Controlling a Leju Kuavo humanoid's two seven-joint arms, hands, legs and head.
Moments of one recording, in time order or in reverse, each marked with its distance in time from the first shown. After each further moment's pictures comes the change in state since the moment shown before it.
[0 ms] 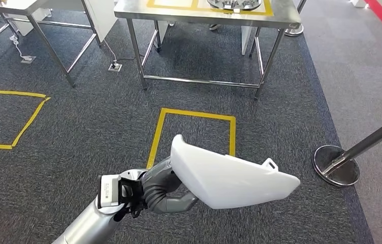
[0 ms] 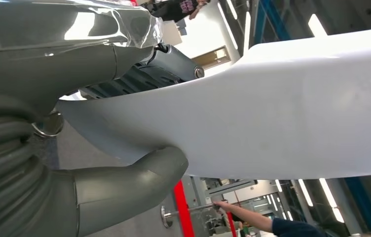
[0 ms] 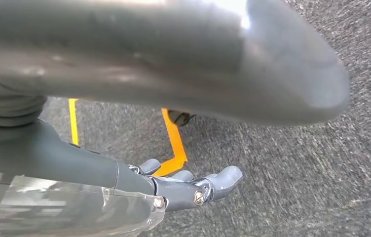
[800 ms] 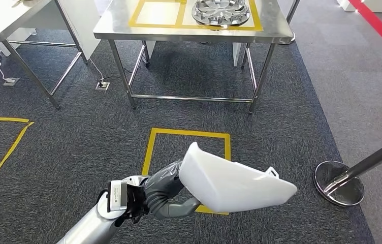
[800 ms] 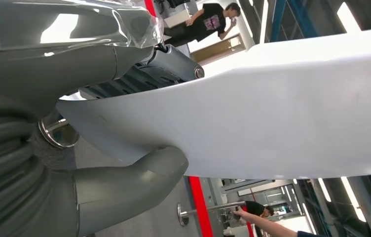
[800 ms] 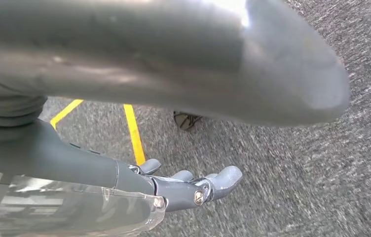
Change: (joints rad) left arm 0.007 0.011 -0.026 0.042 -0.013 0.010 -0.009; right arm 0.002 0.009 0.000 0.004 -0.006 -0.007 -0.002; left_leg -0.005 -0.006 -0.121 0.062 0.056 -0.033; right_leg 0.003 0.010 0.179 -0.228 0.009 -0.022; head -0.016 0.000
